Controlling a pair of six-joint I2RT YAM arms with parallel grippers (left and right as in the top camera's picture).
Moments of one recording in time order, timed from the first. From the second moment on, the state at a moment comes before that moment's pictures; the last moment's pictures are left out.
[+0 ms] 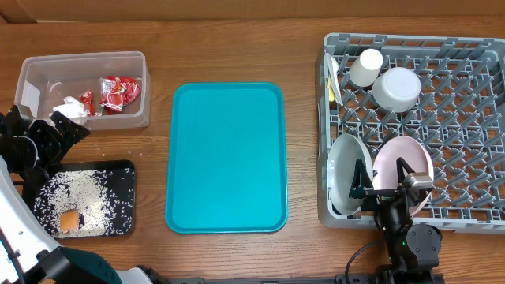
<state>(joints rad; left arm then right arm) 0.71 1.55 1.56 -1.38 0.45 -0.10 0.07 0.01 0.02 -0.03 -0.03 0.23</state>
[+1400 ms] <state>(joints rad) -0.02 0.51 0.53 -0.30 0.31 -0.02 0.07 0.01 0.02 -0.04 -0.03 0.23</state>
